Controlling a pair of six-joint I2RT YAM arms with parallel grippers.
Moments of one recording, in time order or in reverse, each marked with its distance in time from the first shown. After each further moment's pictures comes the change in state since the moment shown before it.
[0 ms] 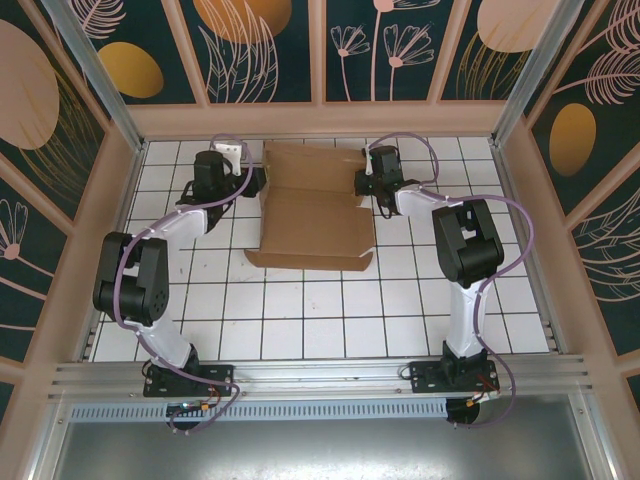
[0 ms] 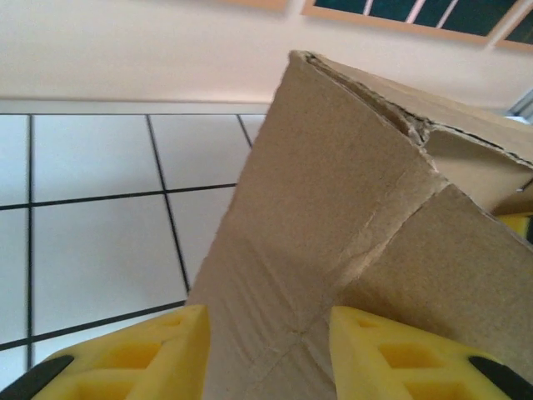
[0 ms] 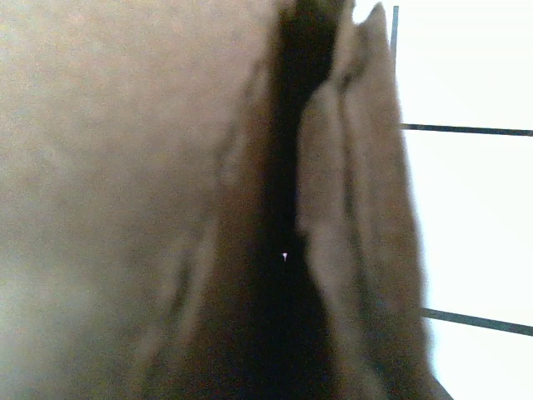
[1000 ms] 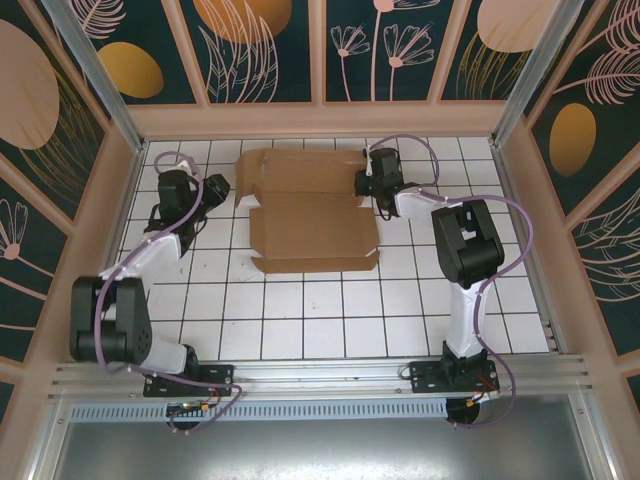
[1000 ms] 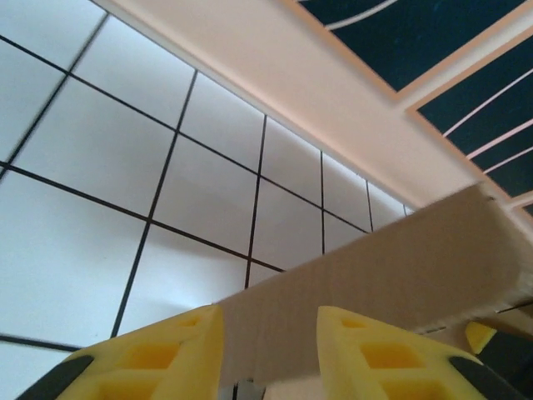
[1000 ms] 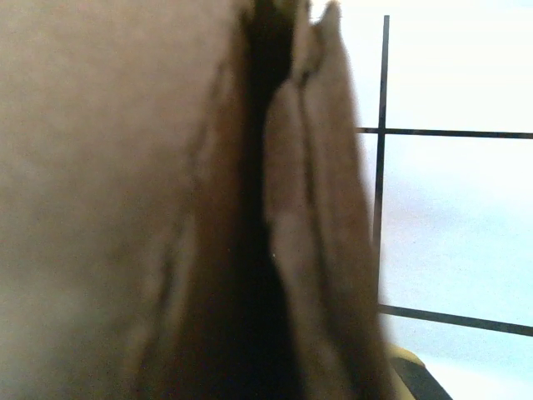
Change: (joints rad) left arm 0.147 -0.230 -0.216 -0.005 -0.034 -0.441; right arm 0.000 -0.005 -0.033 0.054 0.018 0.020
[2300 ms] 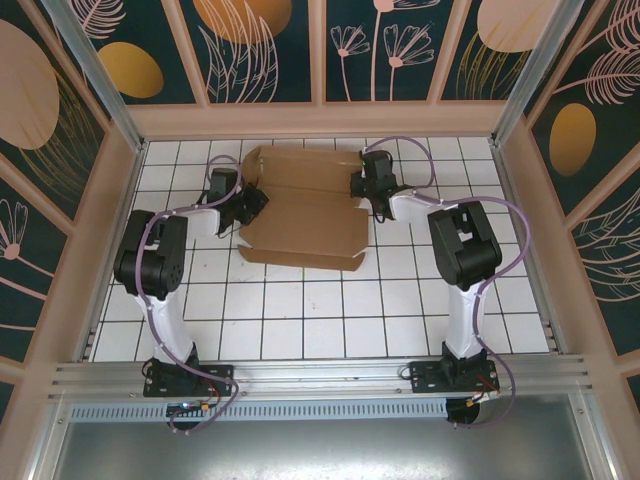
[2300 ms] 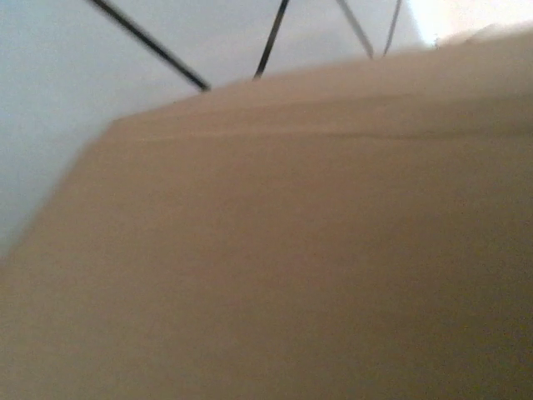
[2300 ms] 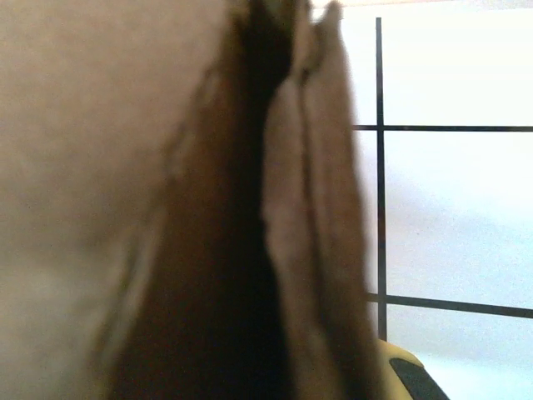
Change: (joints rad) left arm -0.157 0.462 0.221 -0.047 0.113 -0.330; right arm 0.046 -0.004 -0.006 0.007 0.089 0.037
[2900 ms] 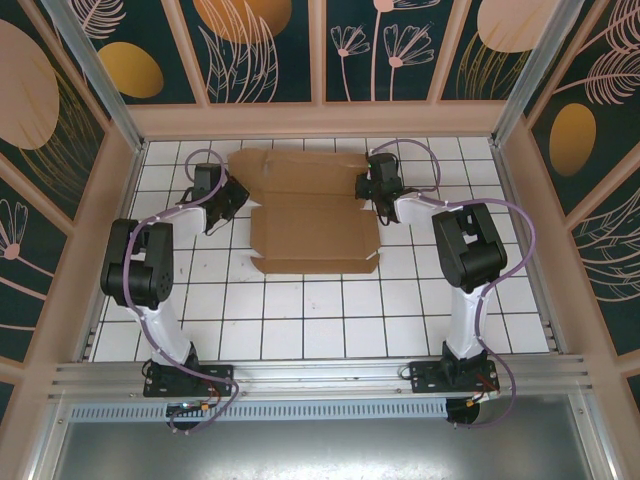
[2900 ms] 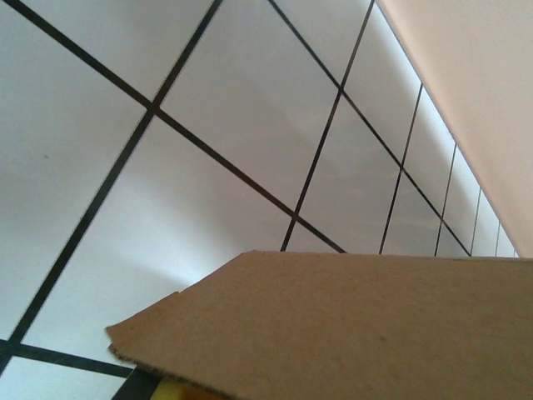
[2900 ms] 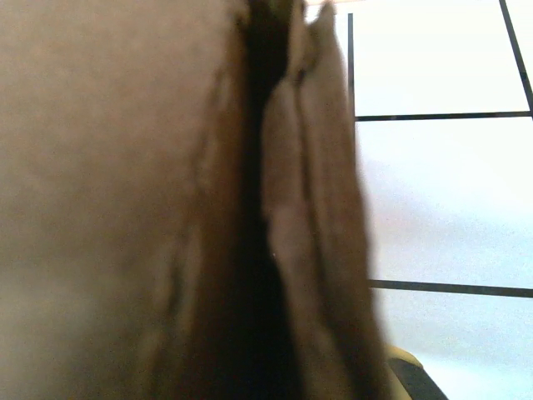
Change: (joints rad) left arm 0.075 -0.109 -0.010 -0.076 -0.135 0.053; right arm -0.021 -0.036 -0.060 0.031 0.000 0.017
